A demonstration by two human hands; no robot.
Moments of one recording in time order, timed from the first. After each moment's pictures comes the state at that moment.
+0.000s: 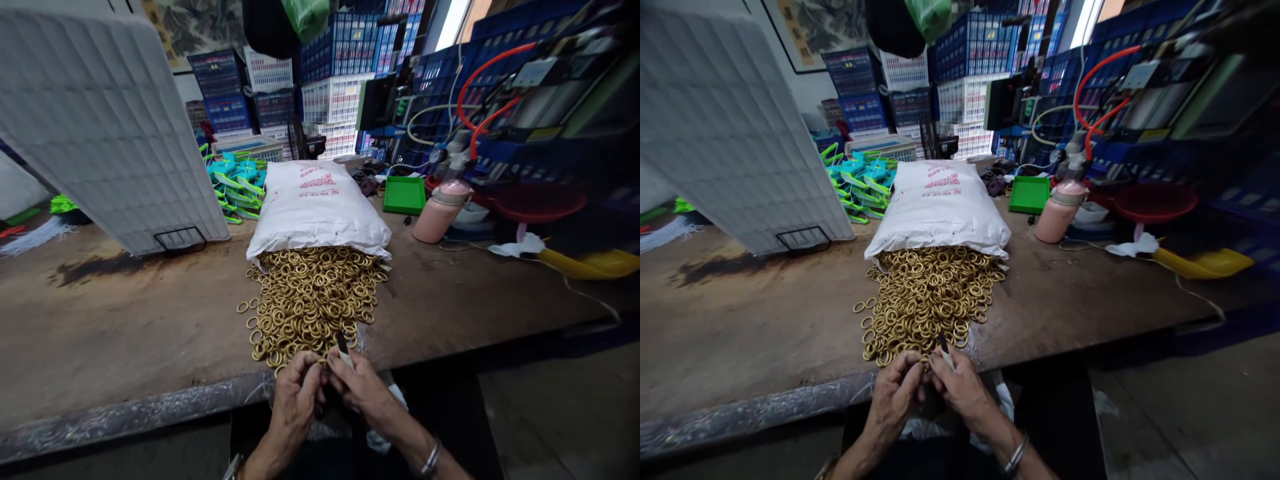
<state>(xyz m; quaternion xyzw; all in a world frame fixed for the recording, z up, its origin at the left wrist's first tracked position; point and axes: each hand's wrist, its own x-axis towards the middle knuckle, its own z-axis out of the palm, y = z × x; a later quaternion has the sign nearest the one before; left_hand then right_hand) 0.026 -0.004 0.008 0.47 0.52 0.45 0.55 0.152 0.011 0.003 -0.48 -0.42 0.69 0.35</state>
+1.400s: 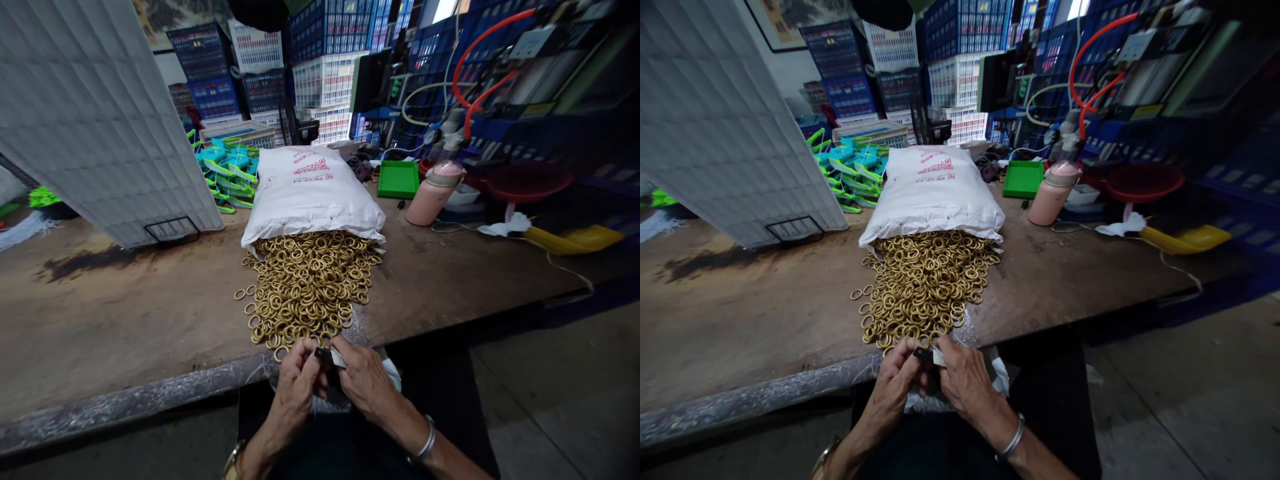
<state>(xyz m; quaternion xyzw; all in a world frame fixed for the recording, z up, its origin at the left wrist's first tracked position) 0.026 -0.015 0.017 0.41 0.47 0.42 0.66 0.160 -0.005 0.003 -0.57 -0.76 0.25 0.17</state>
